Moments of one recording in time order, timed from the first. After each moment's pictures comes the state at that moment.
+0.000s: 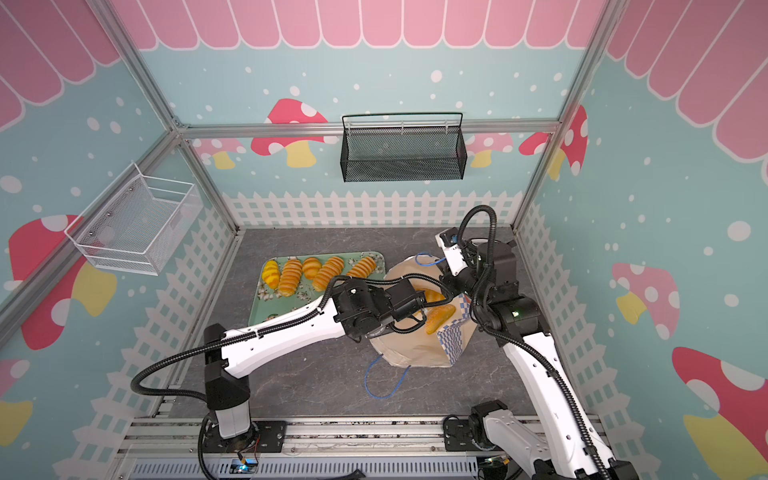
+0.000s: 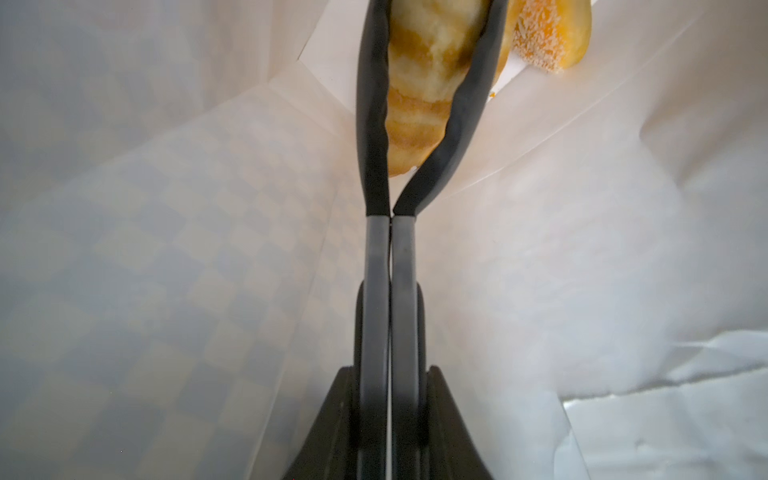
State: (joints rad) left arm -1.15 1.86 1.93 -1.30 -0.57 0.20; right arm 0.25 0.99 1.17 -0.60 -0.24 -0.24
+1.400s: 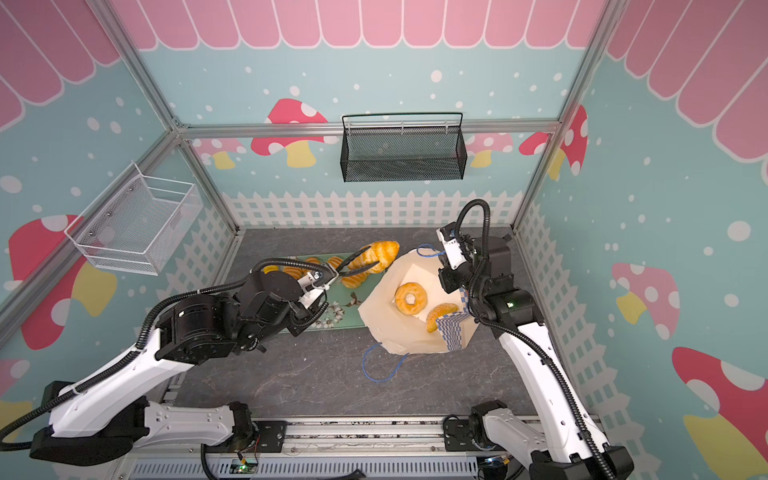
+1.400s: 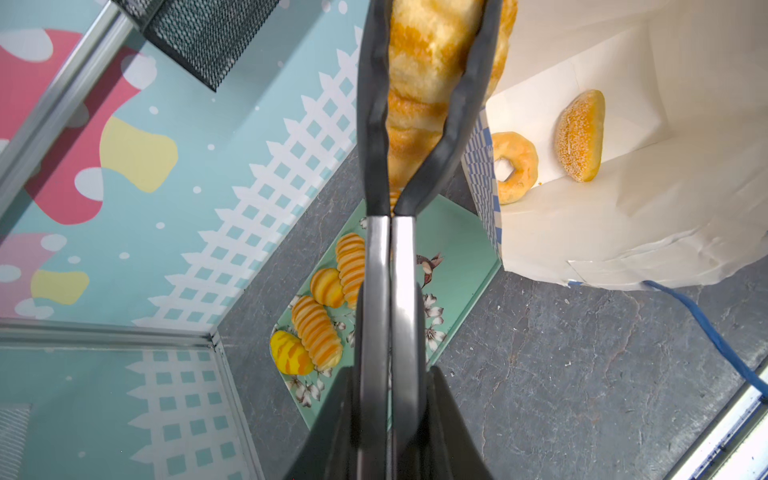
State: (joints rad) left arm -1.05 1.19 1.58 -1.12 -0.54 0.12; right arm 0.25 1.05 1.20 -0.58 -0.15 -0.24
